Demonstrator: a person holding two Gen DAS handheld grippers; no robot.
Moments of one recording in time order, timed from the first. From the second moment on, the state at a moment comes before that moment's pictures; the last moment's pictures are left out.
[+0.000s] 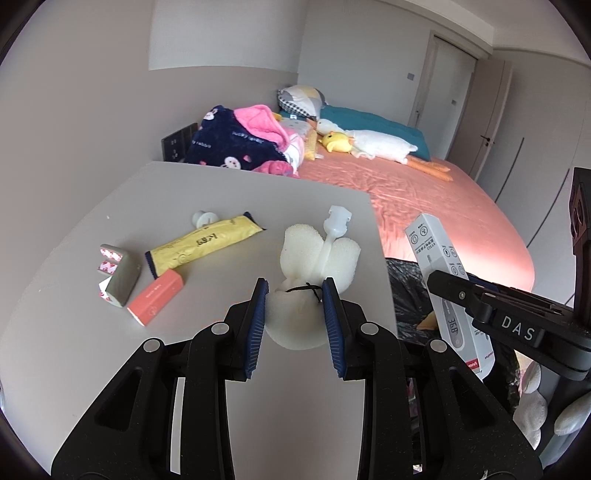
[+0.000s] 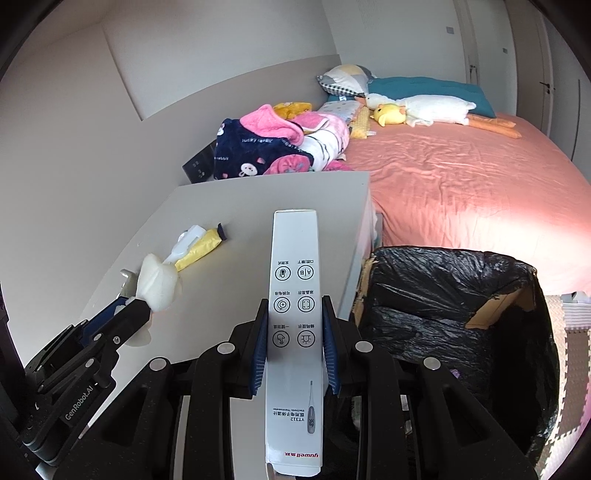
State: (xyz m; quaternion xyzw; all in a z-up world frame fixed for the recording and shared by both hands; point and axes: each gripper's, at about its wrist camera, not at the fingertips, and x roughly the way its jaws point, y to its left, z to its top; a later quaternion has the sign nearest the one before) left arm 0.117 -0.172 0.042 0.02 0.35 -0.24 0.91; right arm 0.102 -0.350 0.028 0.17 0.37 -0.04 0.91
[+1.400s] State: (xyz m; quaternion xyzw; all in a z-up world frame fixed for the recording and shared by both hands) left arm 0.070 -0.309 0.033 0.06 0.38 -0.38 0.84; right arm 0.015 -0.488 0.034 0.25 0.33 -0.16 0.90
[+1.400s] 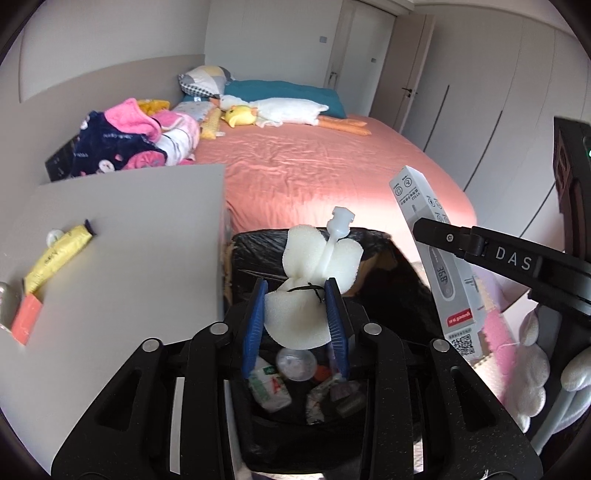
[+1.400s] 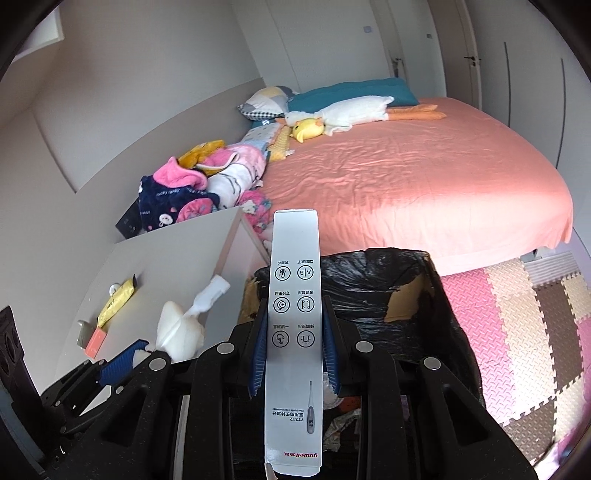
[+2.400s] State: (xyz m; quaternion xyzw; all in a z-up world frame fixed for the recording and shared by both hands) left arm 0.085 -0.267 0.026 0.00 0.38 -0.36 0.85; right arm 0.020 -0.462 0.042 0.23 0.30 -0.18 0.91
